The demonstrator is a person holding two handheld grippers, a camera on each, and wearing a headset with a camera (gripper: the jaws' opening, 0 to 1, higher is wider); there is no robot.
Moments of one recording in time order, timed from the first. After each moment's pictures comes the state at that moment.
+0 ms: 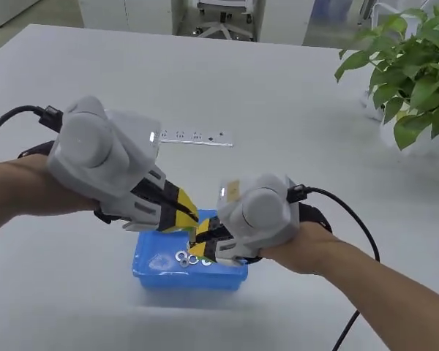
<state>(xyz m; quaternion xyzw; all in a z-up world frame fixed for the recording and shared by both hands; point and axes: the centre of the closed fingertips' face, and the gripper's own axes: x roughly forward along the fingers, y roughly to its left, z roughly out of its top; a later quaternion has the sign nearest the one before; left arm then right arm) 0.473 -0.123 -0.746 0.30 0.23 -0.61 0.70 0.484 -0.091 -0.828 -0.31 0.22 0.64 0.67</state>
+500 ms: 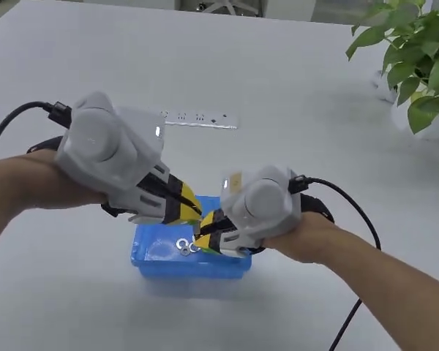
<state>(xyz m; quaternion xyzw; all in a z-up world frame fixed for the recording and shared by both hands) 0.487 -0.125 -0.775 0.28 0.24 -0.61 0.70 0.494 -0.096 -0.858 -0.30 0.25 0.64 0.66</state>
